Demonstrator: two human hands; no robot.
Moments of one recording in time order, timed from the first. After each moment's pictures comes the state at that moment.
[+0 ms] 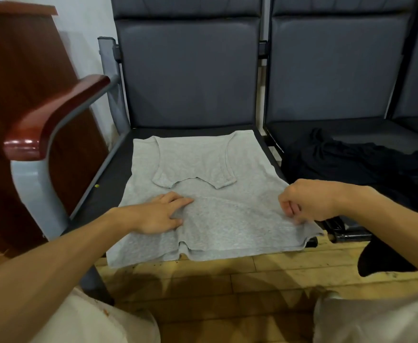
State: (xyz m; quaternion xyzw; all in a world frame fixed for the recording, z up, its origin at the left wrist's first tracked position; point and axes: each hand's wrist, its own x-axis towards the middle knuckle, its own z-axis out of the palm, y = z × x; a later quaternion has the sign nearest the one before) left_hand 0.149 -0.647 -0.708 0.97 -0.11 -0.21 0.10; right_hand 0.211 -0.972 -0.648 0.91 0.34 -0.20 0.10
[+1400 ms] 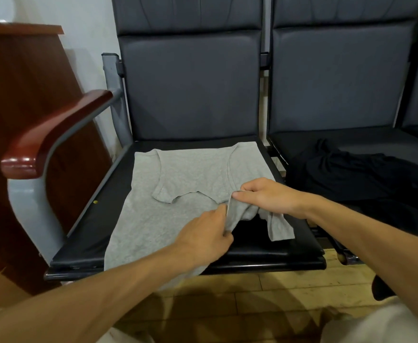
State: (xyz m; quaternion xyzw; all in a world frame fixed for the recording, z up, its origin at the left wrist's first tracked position) left_hand 0.136 -0.755 -0.693 0.97 -0.07 -0.02 0.24; right_hand 0.229 -0.909 -0.658 0.87 0.24 -0.24 -0.36
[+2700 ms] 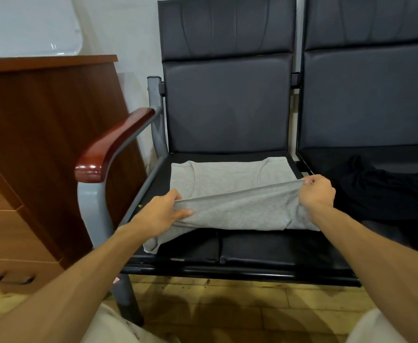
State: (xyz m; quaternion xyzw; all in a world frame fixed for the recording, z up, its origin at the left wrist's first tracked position) left_hand 0.129 -0.602 -0.669 0.97 0.10 0.00 0.23; right_hand 0.276 -0.901 -0.685 0.86 -0.12 0.11 -0.48
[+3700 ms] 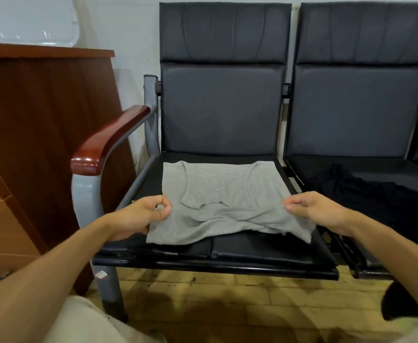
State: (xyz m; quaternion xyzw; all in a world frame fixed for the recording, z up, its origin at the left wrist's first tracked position) left_hand 0.099 -0.577 -0.664 0.82 0.08 -0.12 0.55; right_hand 0.232 -0.951 -0.656 0.88 0.21 -0.16 -0.40
